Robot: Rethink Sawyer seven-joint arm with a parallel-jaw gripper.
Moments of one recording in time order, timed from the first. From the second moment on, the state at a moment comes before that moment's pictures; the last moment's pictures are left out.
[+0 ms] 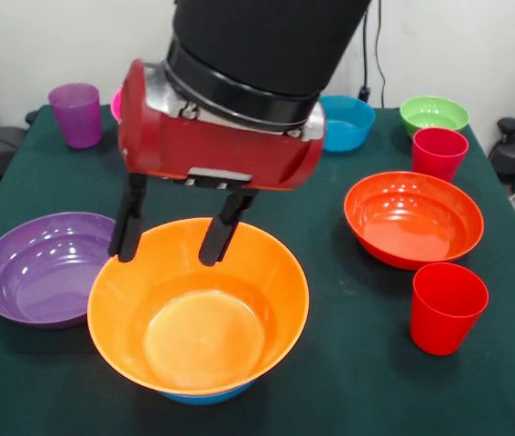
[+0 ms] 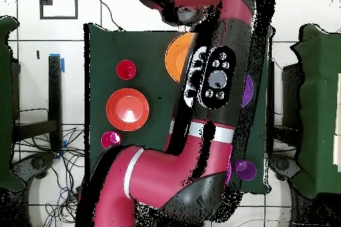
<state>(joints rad) -0.16 -0.05 -0.42 0.15 0.10 1.36 1.30</state>
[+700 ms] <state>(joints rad) -0.25 0.03 -0.52 0.04 0.38 1.39 1.09</state>
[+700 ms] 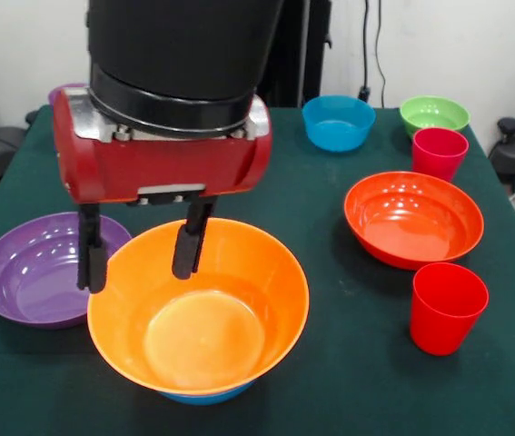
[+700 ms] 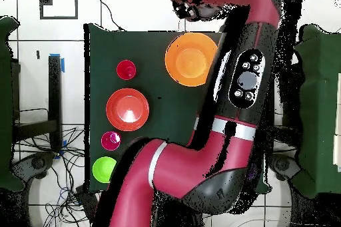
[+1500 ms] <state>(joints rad) -0.34 0.06 -0.93 -0.01 0.83 1.45 0.97</state>
